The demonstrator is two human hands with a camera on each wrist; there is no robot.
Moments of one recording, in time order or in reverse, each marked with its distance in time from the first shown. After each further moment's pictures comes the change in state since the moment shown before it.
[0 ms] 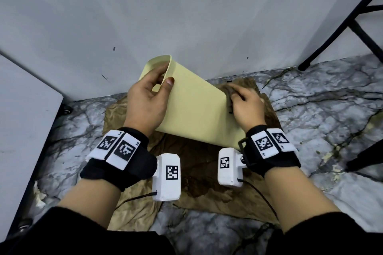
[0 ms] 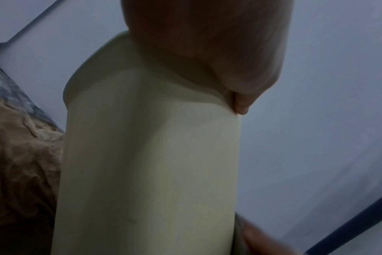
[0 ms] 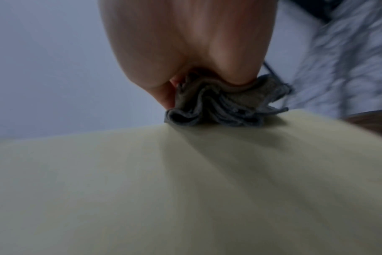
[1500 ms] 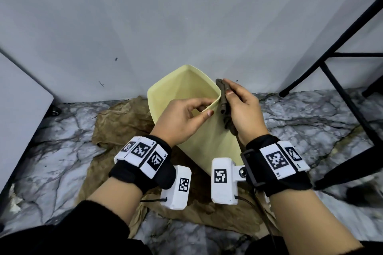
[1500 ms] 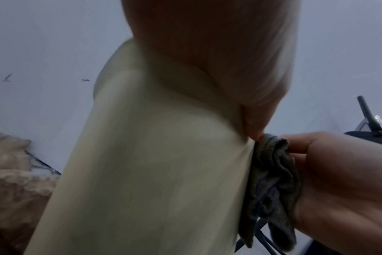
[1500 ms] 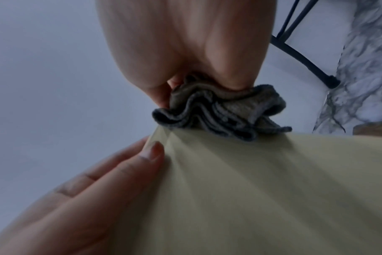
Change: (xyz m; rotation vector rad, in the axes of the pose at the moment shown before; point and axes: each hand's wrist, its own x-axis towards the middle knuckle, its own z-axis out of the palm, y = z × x) left_hand -0.013 0.036 0.027 0.028 -0.361 0.099; right_hand -0.026 -0.077 -0.027 0.400 -0.096 -0.080
